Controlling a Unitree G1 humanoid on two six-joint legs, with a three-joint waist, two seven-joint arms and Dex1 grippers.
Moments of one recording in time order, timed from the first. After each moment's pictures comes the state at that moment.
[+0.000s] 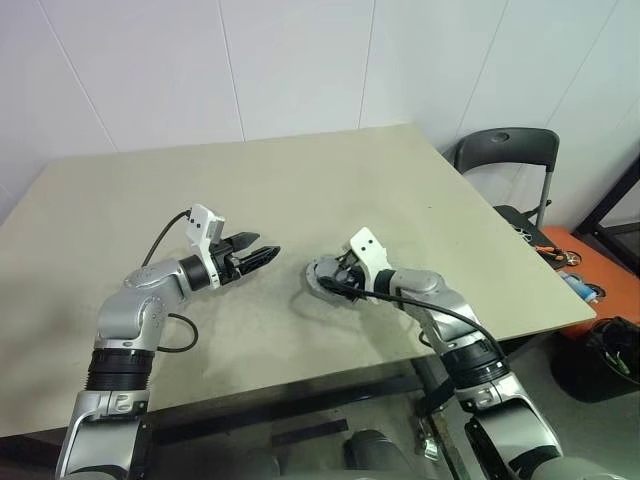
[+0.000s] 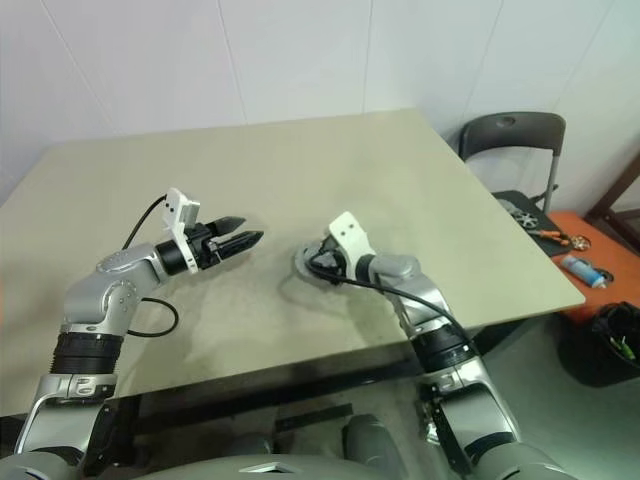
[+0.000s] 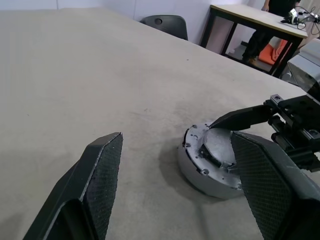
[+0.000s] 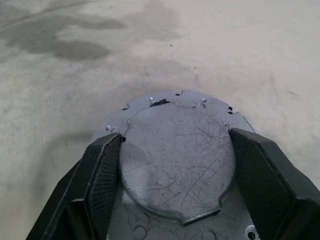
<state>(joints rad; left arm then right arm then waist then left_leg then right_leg) -0.42 0.47 0.09 0.10 -0.49 0.57 -0.81 -0.52 -0.23 0.24 0.15 0.12 0.61 0.60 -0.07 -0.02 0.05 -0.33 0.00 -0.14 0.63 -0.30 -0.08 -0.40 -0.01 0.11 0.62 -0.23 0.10</state>
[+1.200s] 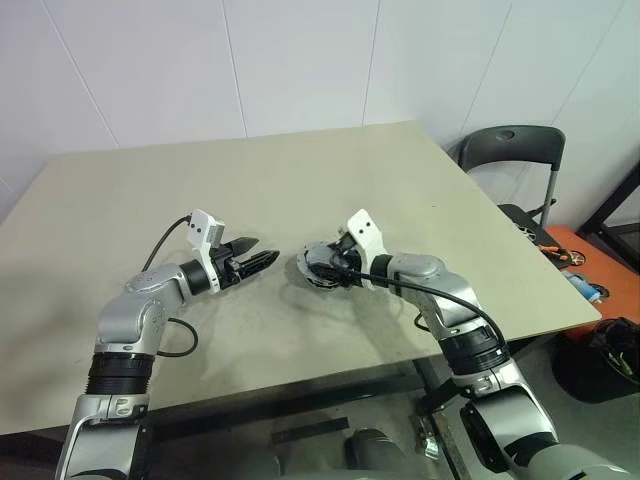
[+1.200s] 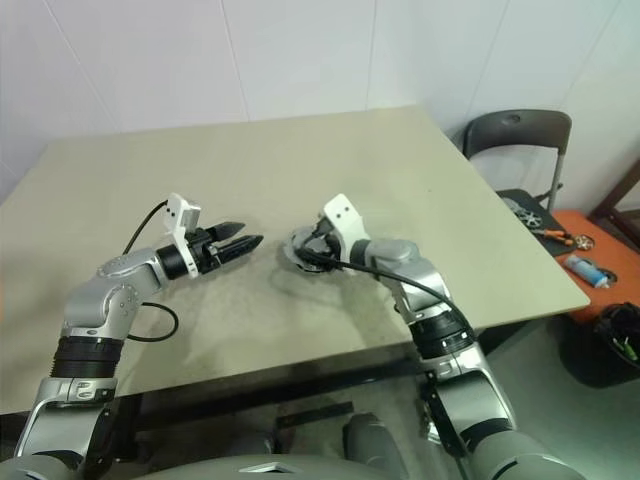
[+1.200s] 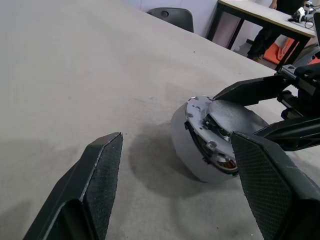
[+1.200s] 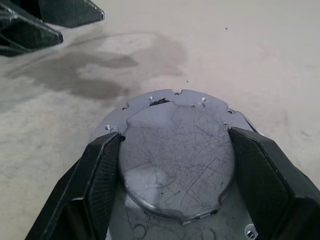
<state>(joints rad) -0.40 0.47 0.09 0.10 -0.49 0.57 -0.81 -0.59 -0.25 0.22 0.11 0.18 0.68 0.64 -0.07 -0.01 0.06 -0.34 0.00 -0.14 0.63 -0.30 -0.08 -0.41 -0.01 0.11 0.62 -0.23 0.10</state>
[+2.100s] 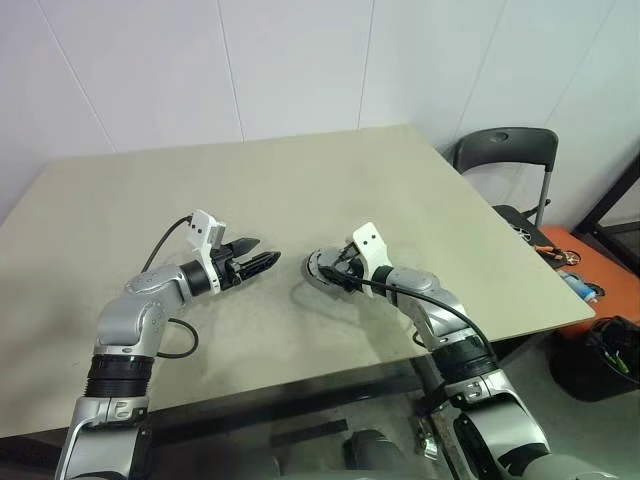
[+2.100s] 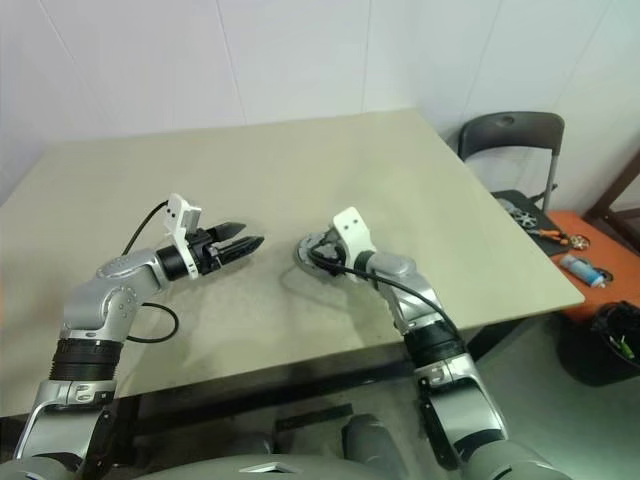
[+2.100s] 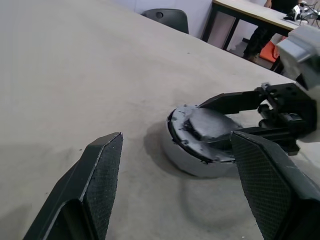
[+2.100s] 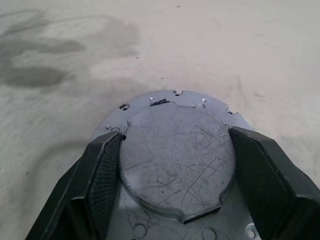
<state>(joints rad) -0.39 0.47 0.09 0.07 -0.49 0.59 -0.80 -0.55 -0.16 0.18 0.29 0.11 0.53 0.51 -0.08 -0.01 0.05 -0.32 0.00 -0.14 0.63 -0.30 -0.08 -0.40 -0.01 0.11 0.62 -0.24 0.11</state>
